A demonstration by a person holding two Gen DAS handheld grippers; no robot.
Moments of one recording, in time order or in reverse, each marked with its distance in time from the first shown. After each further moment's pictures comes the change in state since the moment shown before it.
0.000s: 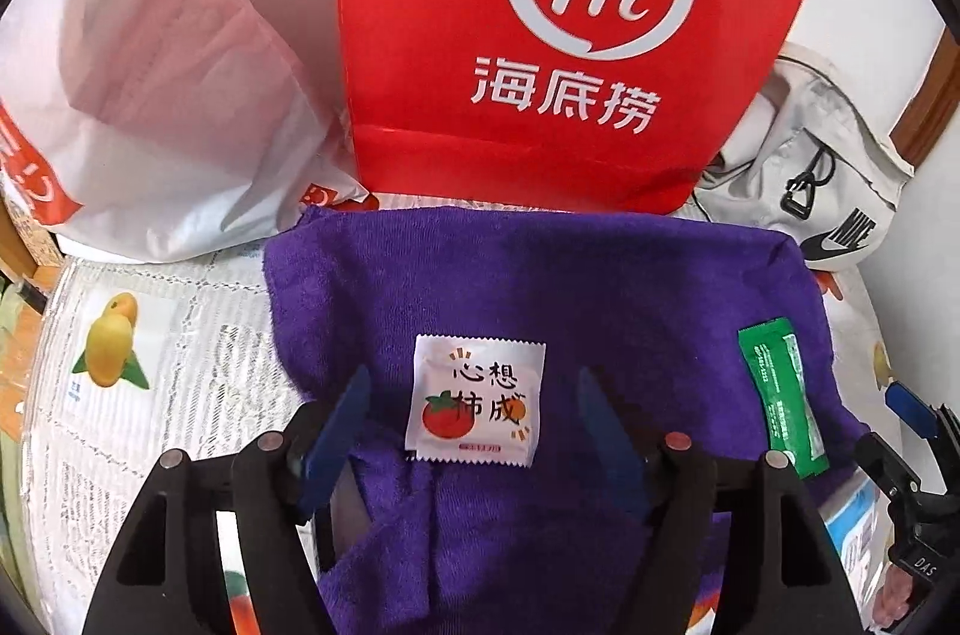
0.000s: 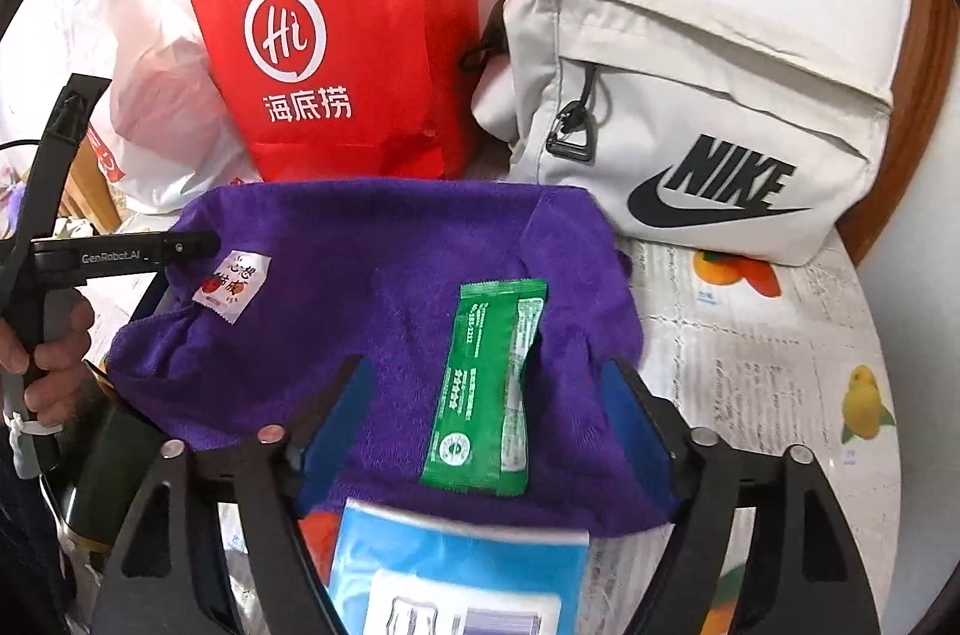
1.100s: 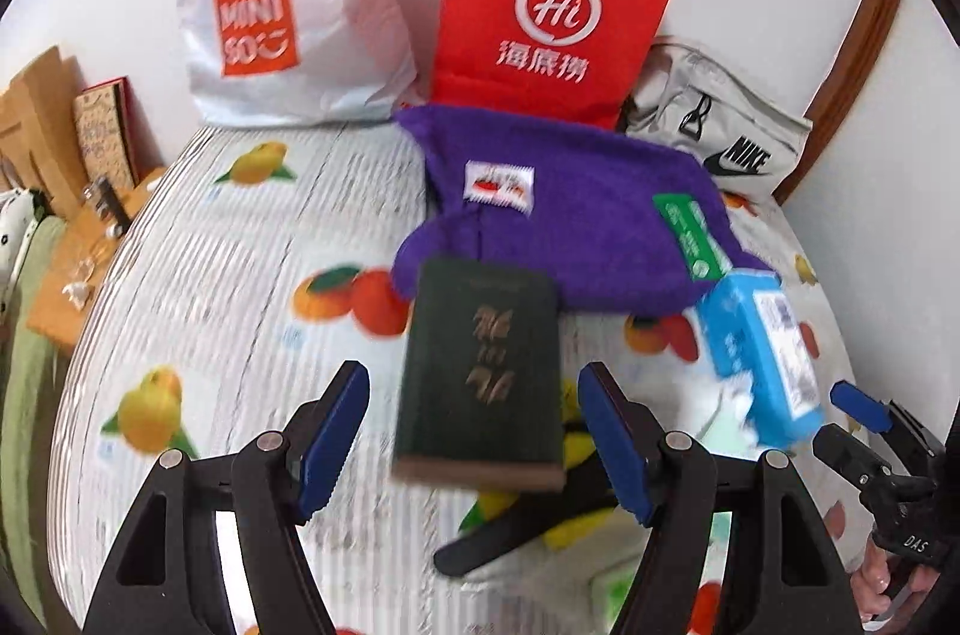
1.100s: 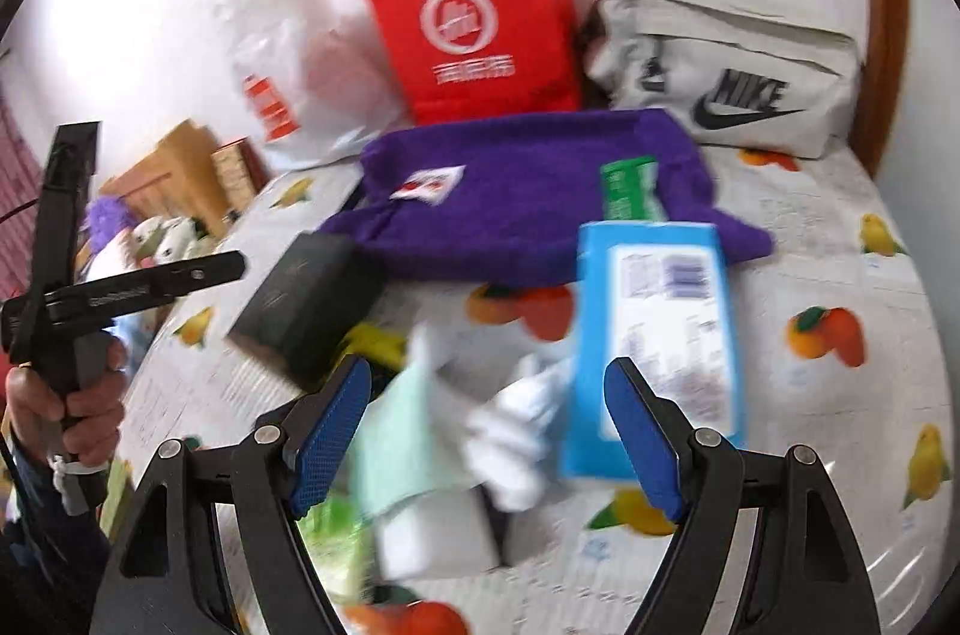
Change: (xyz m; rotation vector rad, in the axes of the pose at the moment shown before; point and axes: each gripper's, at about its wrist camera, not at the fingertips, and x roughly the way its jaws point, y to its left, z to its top) left arm -0.154 0.045 -0.160 -0.030 -0.065 -0.039; right arm -0.133 0.087 -0.124 0.035 -0.030 0.206
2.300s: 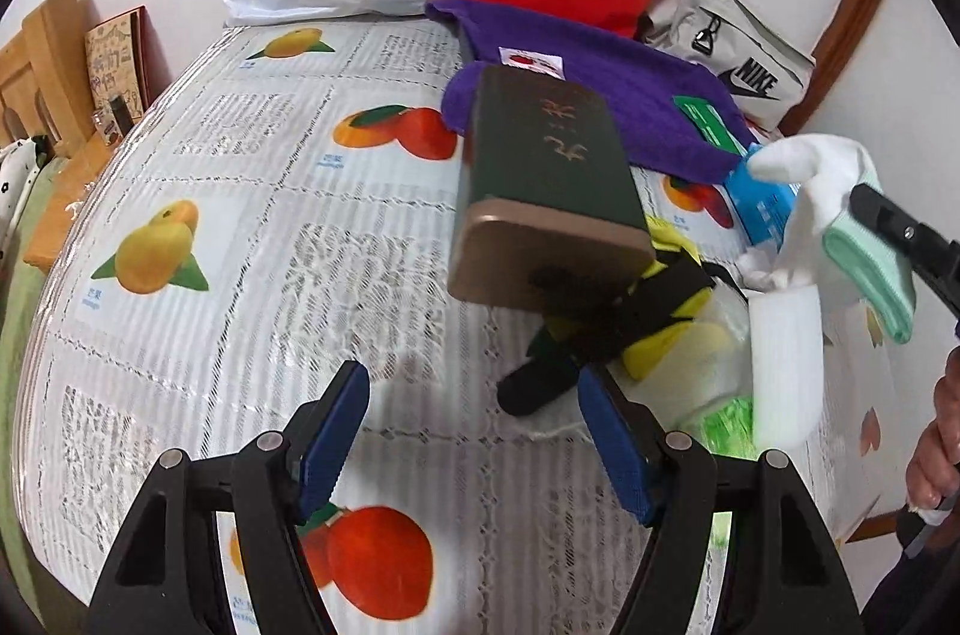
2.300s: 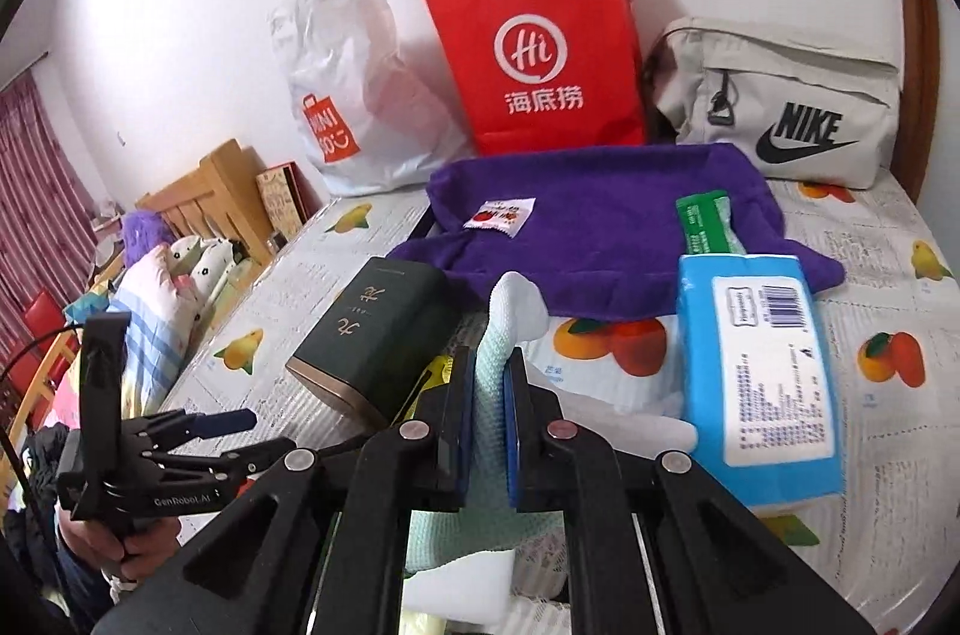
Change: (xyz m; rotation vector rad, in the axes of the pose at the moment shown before) left arm 0.003 0.030 -0.085 0.005 0.085 -0.014; right arm 0.003 0.029 0.003 0.010 -0.099 0.069
